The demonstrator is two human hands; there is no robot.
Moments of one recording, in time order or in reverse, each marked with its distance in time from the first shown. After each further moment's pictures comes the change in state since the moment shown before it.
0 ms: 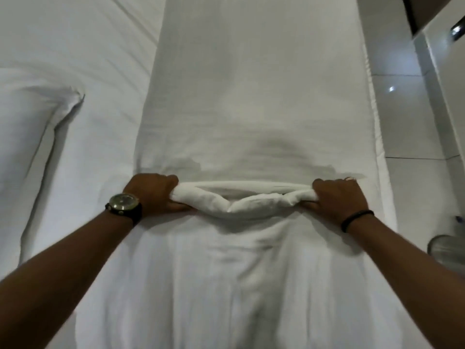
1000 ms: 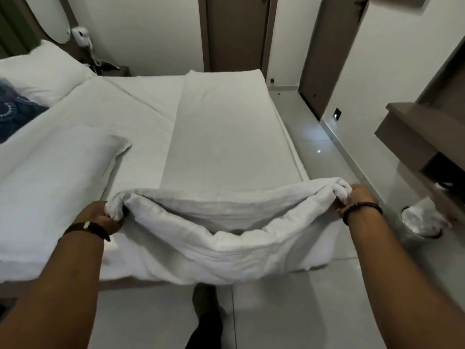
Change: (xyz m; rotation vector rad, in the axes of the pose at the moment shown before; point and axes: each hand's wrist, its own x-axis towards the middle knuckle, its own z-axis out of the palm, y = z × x) left_hand -0.393 0.038 -0.096 -1.077 0.212 -0.727; right_hand -0.368 -0.048 -0.163 1.623 0.436 1.204
